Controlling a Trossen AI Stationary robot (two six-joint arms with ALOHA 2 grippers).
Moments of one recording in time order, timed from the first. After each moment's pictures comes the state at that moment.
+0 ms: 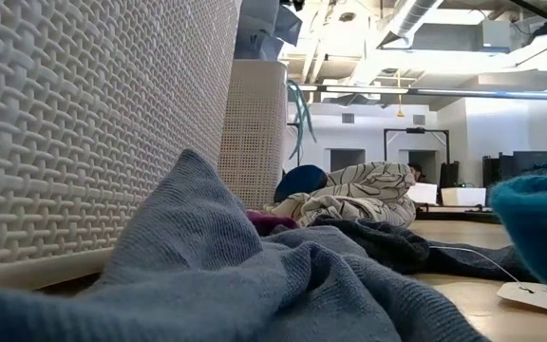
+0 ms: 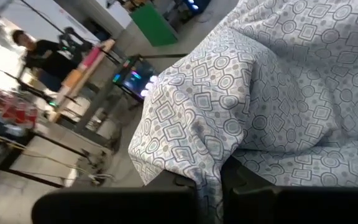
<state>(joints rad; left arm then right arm) 0.01 1.06 1.43 -0.96 -1.00 0.16 -0.29 1.72 1.83 -0.34 -0.13 -0.35</state>
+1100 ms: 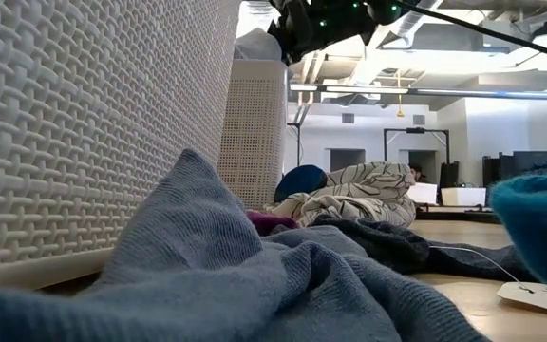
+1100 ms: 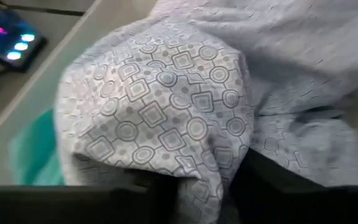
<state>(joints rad) 0.09 1.07 1.12 -0.78 -0.51 -0.04 -0.25 1.72 1.38 -0.01 -0.29 -0.35</state>
